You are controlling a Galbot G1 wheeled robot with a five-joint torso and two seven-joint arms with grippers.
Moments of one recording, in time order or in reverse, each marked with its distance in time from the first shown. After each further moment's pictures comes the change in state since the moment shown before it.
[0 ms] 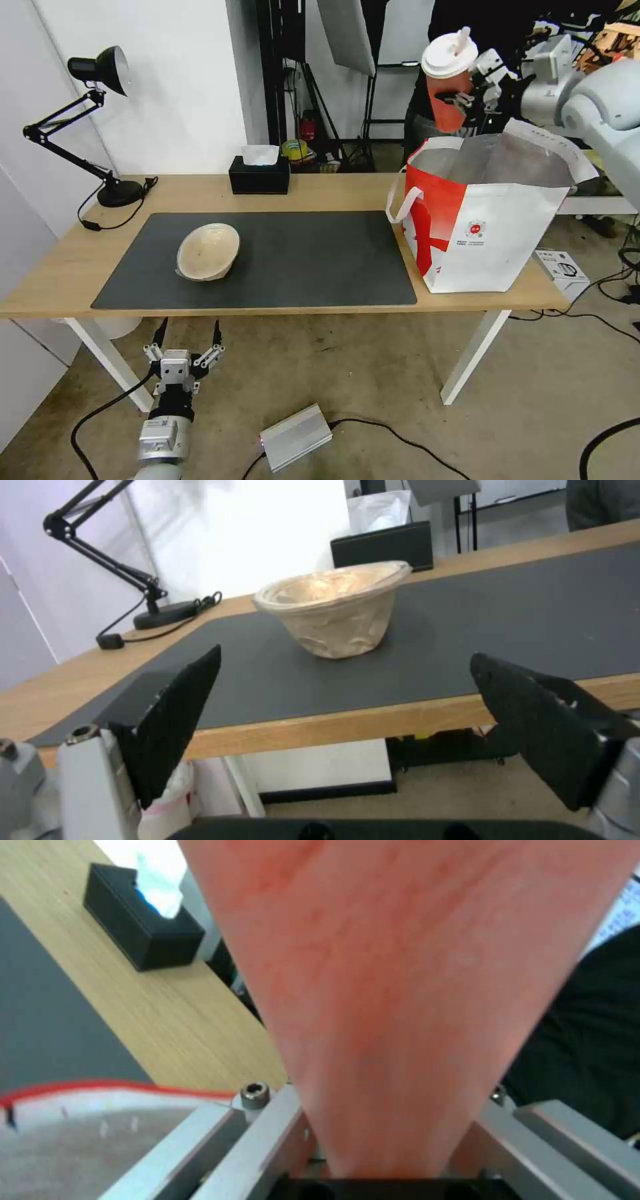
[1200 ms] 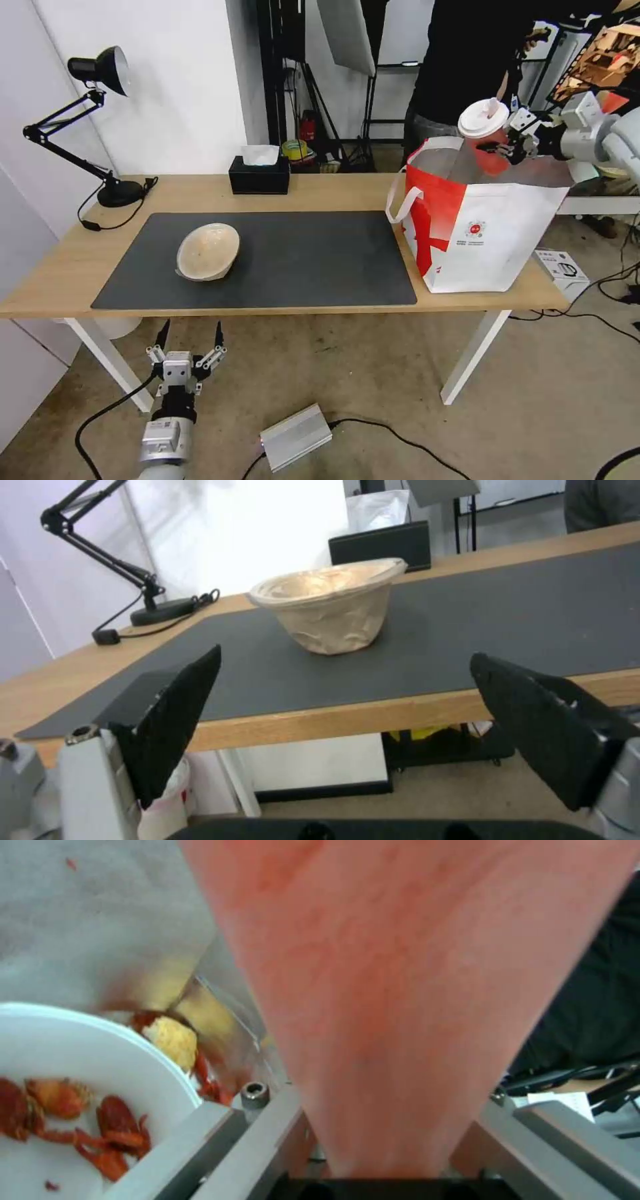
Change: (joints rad) left arm -0.001 -0.015 0.006 0.014 0.004 -0.018 0.000; right arm -0.041 -0.060 0.000 -0.133 -0.284 0.098 -0.246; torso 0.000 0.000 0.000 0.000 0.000
